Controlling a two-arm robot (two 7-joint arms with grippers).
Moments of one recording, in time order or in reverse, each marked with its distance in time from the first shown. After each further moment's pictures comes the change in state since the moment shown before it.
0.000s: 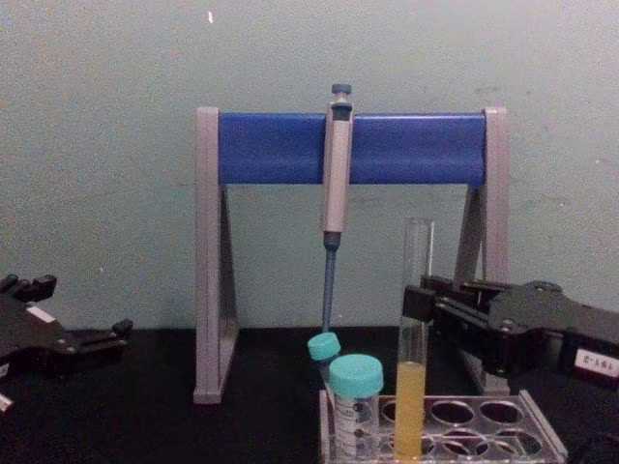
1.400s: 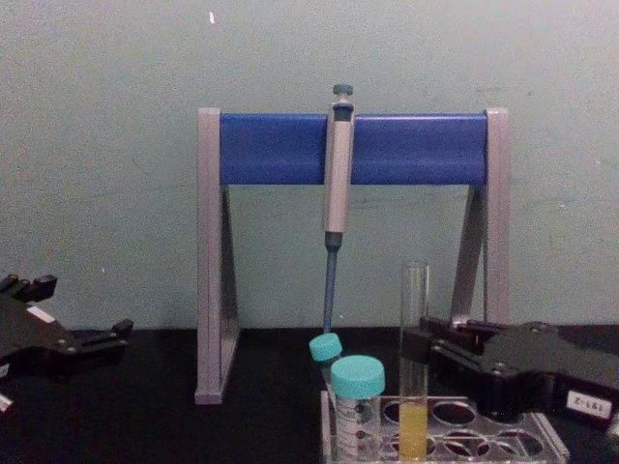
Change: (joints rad) left arm 0.000 0.000 0.000 0.000 0.000 0.000 0.000; right arm -0.010 -0.020 -0.009 0.040 -0.031 0.018 -0.022
